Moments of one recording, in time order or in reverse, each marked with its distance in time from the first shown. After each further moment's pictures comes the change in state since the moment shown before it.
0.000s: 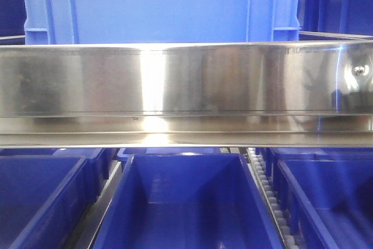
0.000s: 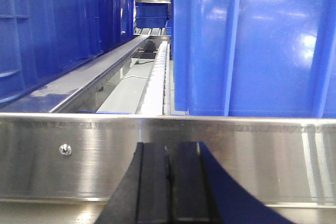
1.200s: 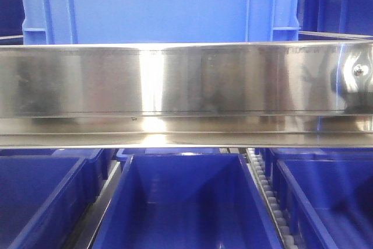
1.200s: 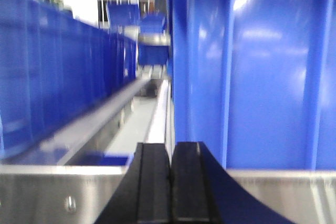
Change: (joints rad) left arm 0.000 -0.002 -0.031 -0.002 -0.049 0.000; right arm 0.000 -0.002 -0.003 0.018 -0.160 0.002
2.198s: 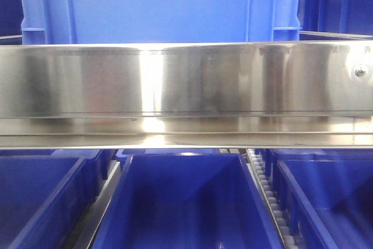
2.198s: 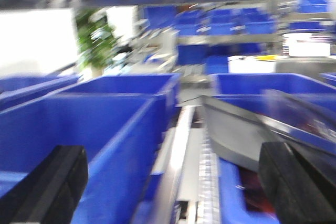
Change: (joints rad) left arm -0.366 0.717 -1.081 0.145 0.496 0.000; right arm 0.076 0.530 -0.930 0.247 0.507 -0.195
